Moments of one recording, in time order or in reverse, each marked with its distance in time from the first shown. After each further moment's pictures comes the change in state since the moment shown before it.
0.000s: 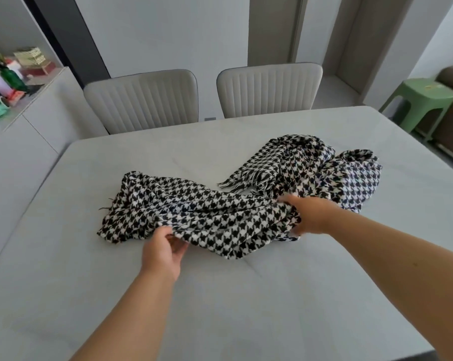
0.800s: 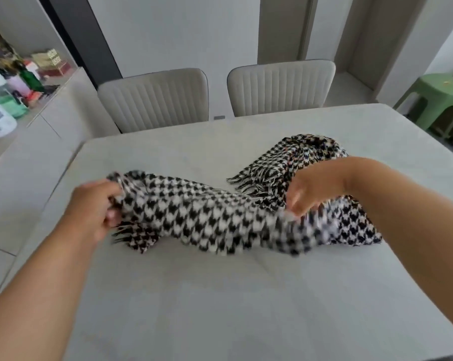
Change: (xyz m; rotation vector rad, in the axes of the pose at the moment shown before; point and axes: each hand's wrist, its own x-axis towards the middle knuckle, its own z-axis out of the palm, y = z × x) left_hand -0.011 0.144 -0.025 0.446 -0.015 0.433; right_hand -0.036 -0.042 -0.108 0.124 -0.373 -0.291
